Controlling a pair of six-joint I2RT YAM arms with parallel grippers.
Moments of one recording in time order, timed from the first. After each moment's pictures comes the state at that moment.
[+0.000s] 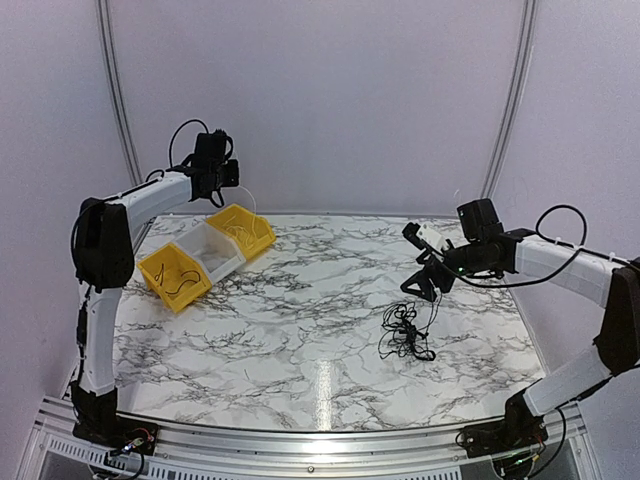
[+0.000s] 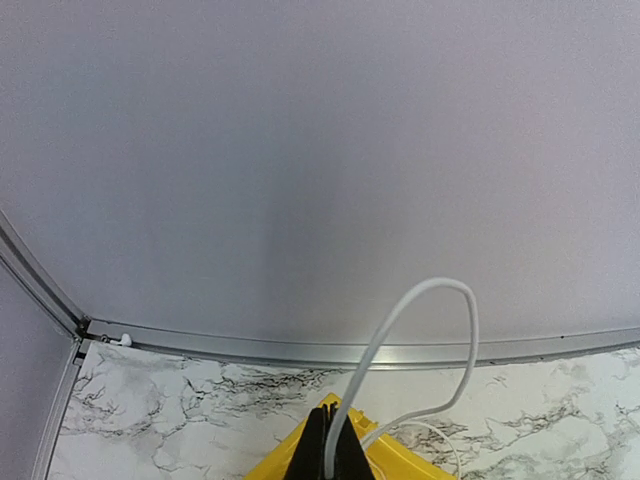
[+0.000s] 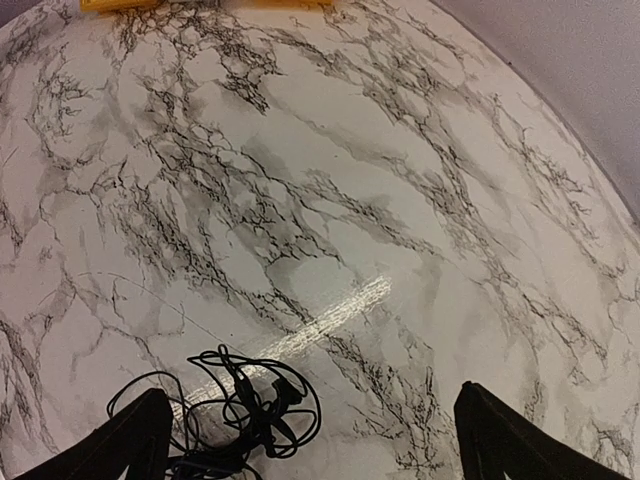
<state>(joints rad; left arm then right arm) -0.35 2.25 2.05 -0.20 -0.37 -0.15 0.32 1.40 0.97 -0.42 -0.45 -0.54</state>
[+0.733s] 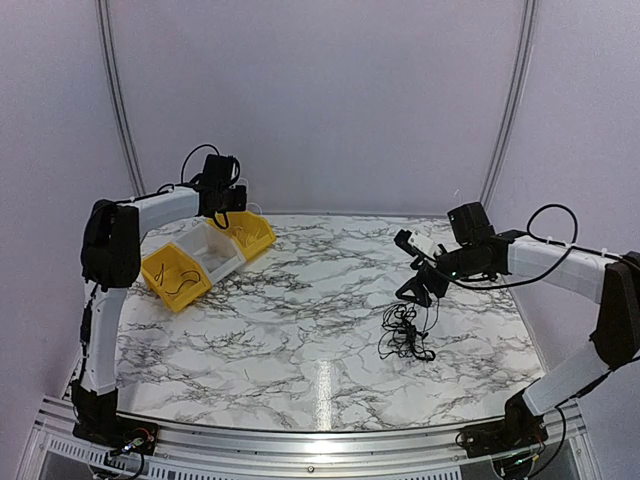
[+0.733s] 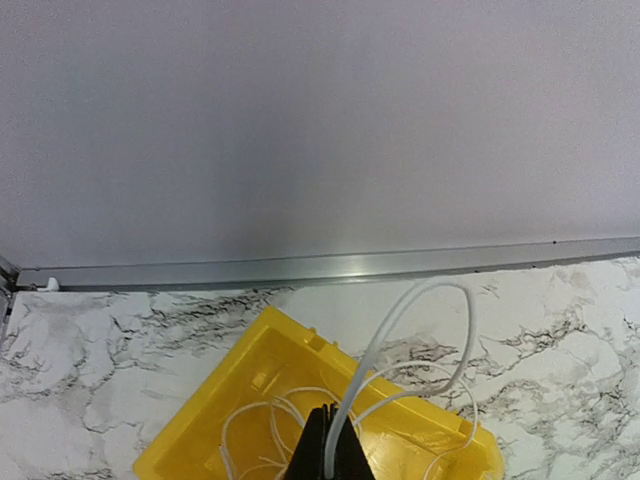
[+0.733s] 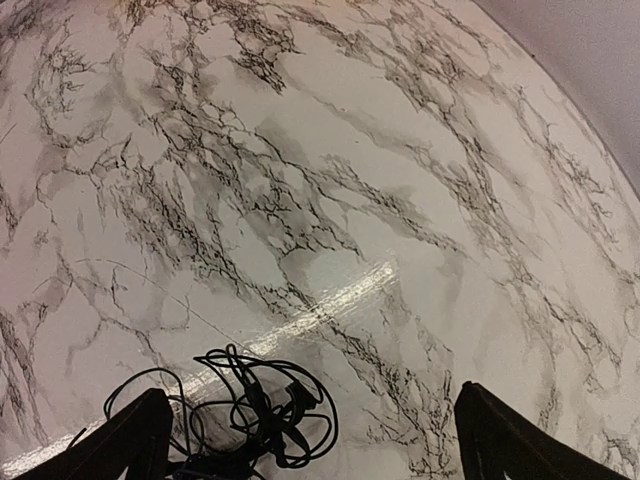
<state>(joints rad) -0.34 2.30 1.96 -0.21 -0.25 -0.16 0.36 1.44 0.97 -0.42 -0.42 -0.55</state>
